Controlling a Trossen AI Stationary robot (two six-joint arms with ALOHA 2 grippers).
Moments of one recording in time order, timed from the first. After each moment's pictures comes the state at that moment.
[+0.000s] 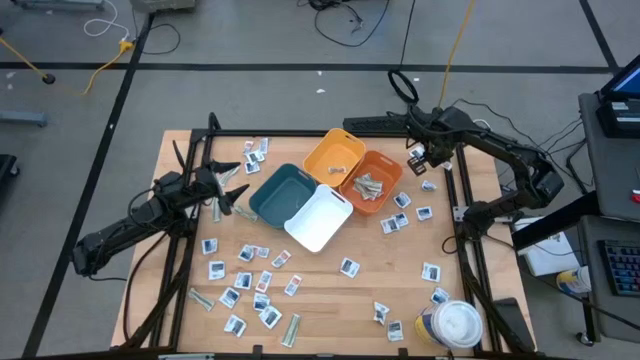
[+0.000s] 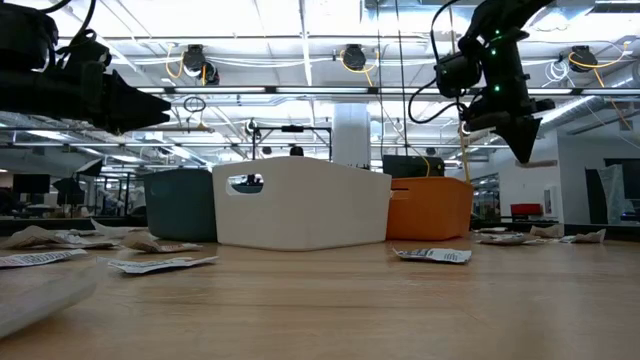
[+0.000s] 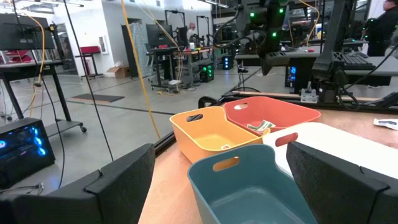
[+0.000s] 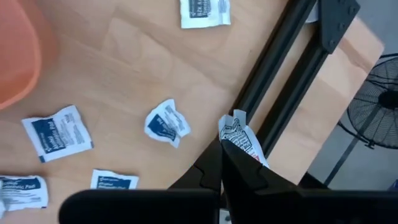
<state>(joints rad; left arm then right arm) 0.55 0.02 0.02 0.03 0.13 0.07 -0.79 1.42 1.15 -1.37 0.31 0.29</state>
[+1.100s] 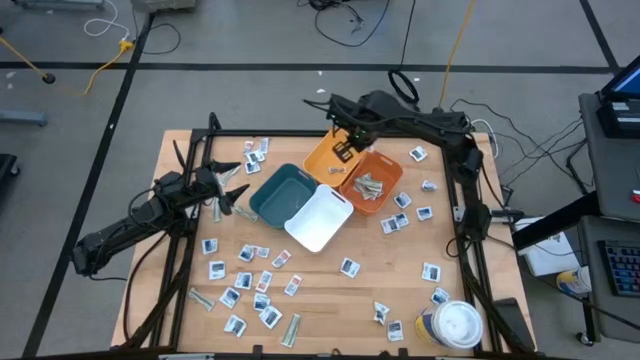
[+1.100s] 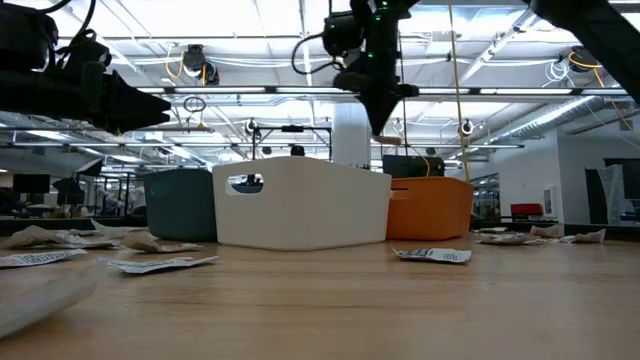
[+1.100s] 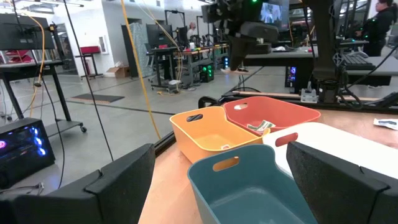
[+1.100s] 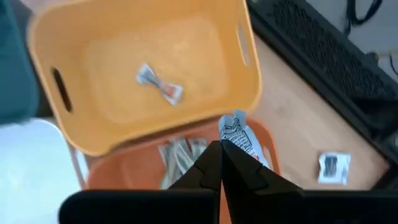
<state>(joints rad) 0.55 0.02 0.02 0.03 0.13 0.07 -0.45 2.05 2.12 -1.48 0.20 0.40</state>
